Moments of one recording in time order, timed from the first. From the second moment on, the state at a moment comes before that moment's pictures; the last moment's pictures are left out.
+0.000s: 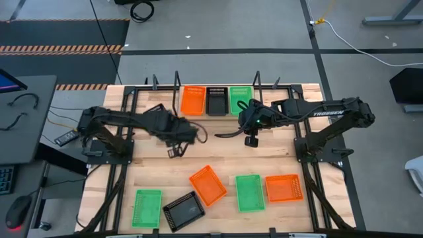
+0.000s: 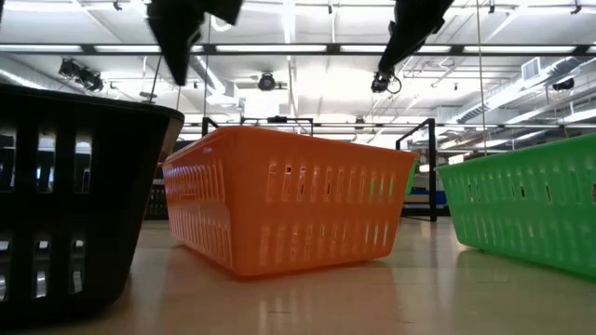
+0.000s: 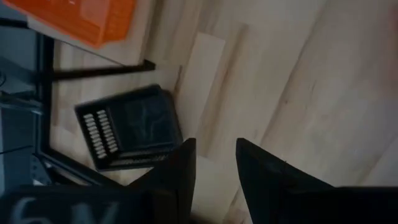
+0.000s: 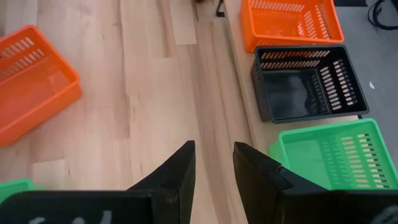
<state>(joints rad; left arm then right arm) -0.10 1.62 1.54 -1.47 -0.33 -0.40 0.02 1.34 1.27 -0.85 0.24 0.05</state>
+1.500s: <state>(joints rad) 0.25 1.32 0.79 -0.92 -0.19 -0.31 0.11 1.34 1.27 -0.82 0.27 0.08</state>
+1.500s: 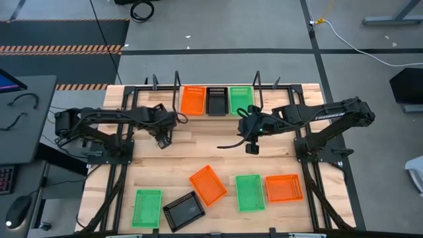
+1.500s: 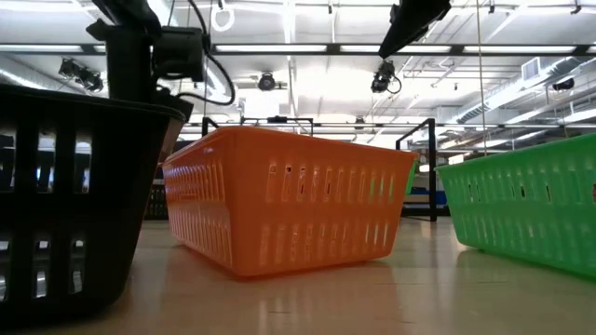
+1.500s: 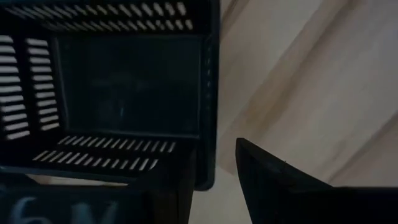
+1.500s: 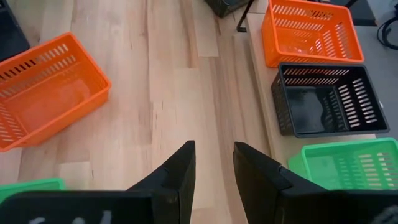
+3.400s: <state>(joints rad) 0.18 1.45 1.47 -0.98 -0.37 0.27 0.11 1.24 1.27 -0.80 0.38 0.07</state>
